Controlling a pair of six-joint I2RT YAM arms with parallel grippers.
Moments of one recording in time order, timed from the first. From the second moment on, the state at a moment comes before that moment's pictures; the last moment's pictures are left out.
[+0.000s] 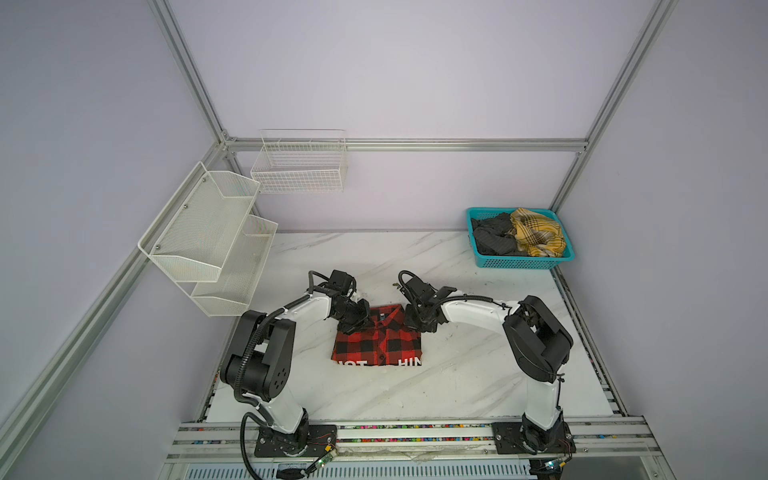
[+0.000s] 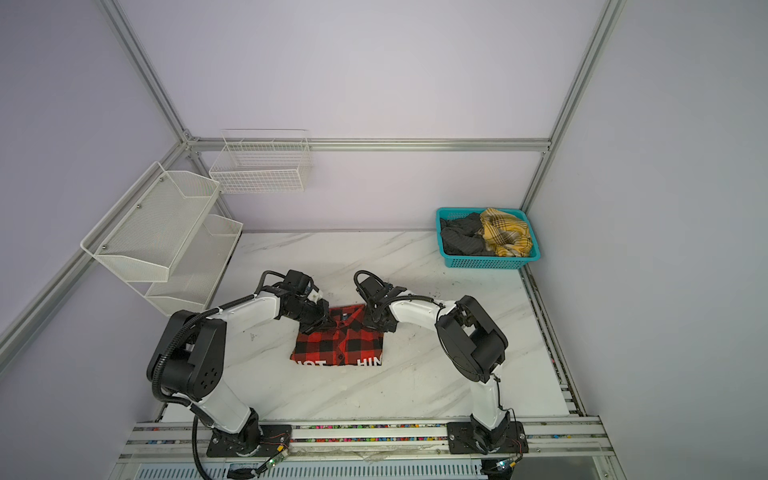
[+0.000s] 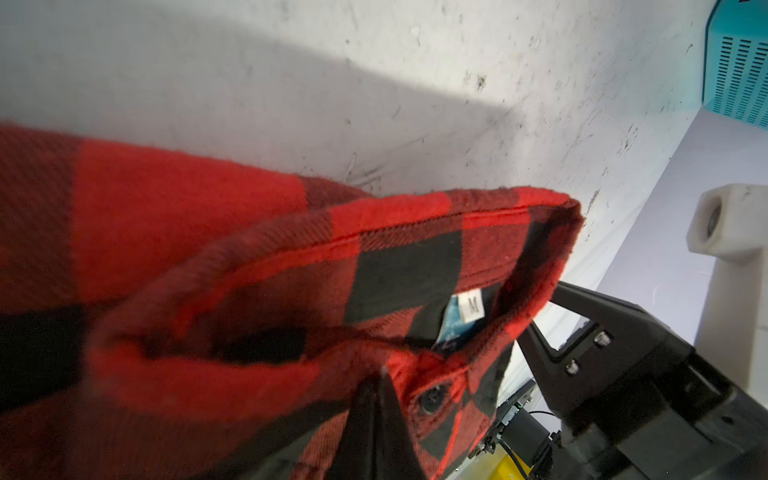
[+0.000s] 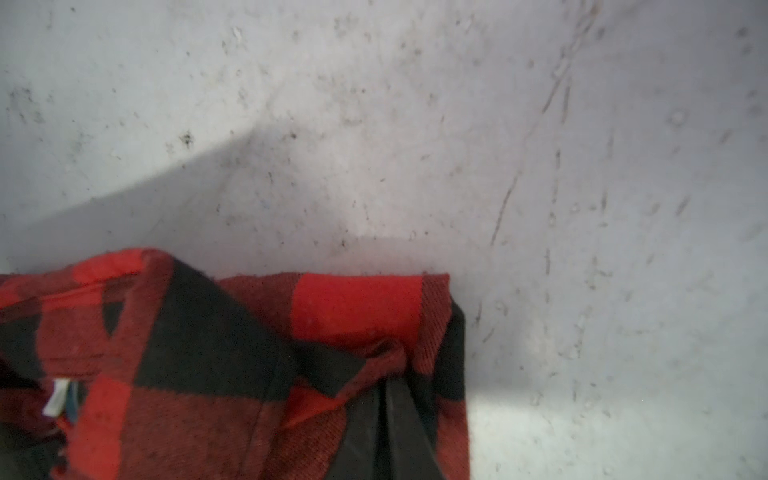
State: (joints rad) left arm -0.28 1.68 0.99 -0.53 0.54 -0.67; right arm 0.78 1.93 1.29 -0.54 0.02 0.96
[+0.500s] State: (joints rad) left arm -0.29 1.54 1.01 -0.65 0.47 -0.65; right arm 0.87 1.85 1.38 -0.72 0.13 0.92
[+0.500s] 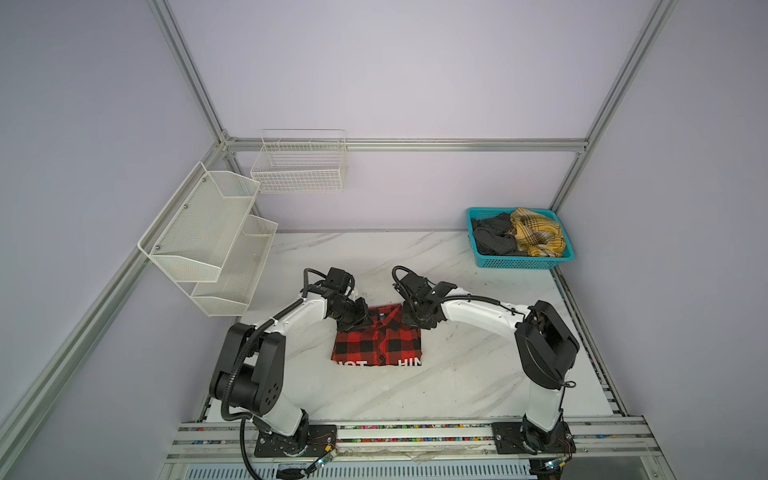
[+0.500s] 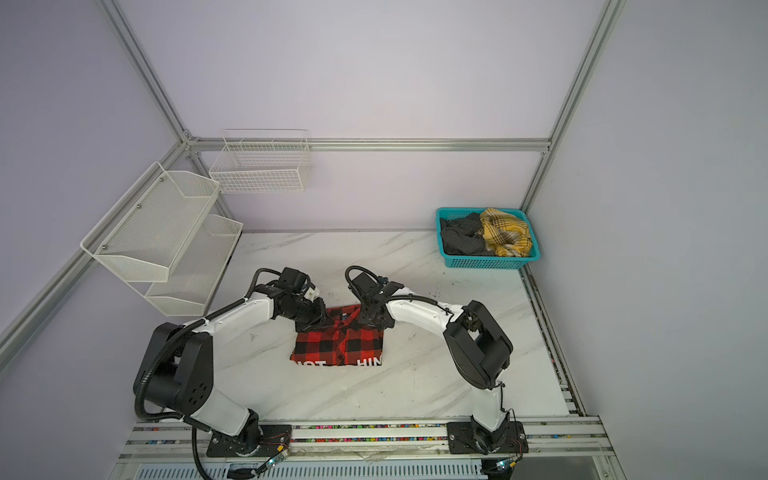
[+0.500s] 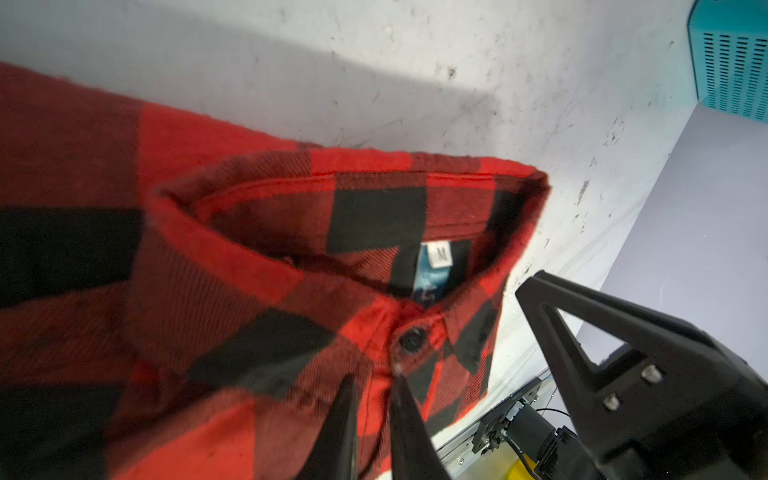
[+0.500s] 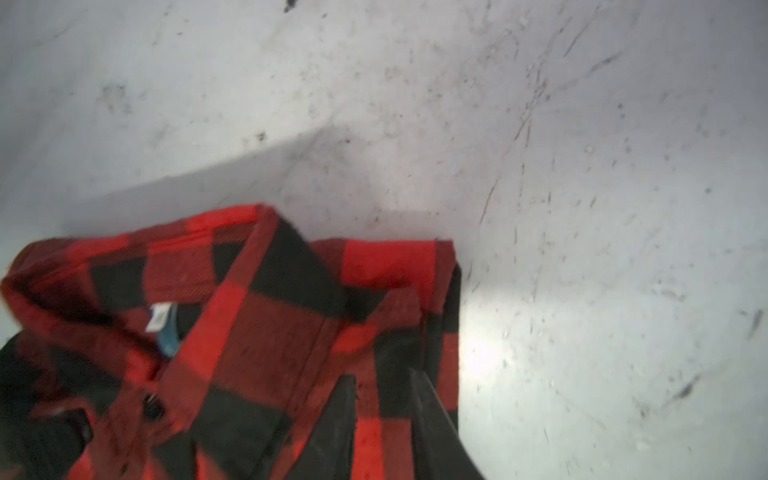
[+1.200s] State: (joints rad) left arm -0.19 1.40 0.86 -0.75 0.43 -0.56; right arm 1.01 1.80 1.20 -0.63 0.07 1.01
